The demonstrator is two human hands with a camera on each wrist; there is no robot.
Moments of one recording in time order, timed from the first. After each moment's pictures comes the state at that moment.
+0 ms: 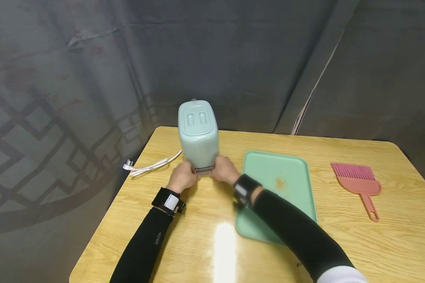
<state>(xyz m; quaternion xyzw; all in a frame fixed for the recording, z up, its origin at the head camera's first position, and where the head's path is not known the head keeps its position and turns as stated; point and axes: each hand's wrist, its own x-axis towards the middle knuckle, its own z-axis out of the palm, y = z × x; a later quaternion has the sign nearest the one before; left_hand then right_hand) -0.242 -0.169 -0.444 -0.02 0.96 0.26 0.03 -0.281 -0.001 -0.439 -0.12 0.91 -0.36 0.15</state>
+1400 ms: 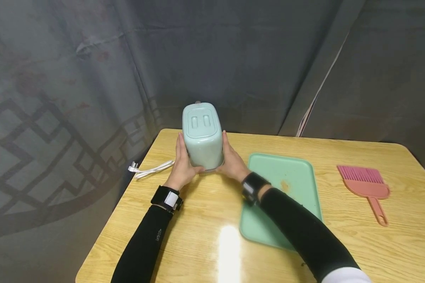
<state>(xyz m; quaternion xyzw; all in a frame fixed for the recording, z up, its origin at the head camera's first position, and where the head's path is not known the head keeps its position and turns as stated) -0.260 -0.191 -0.445 0.07 0.91 0.38 -0.12 -0.306 0.017 -0.449 -0.21 0.89 -0.40 0.04</state>
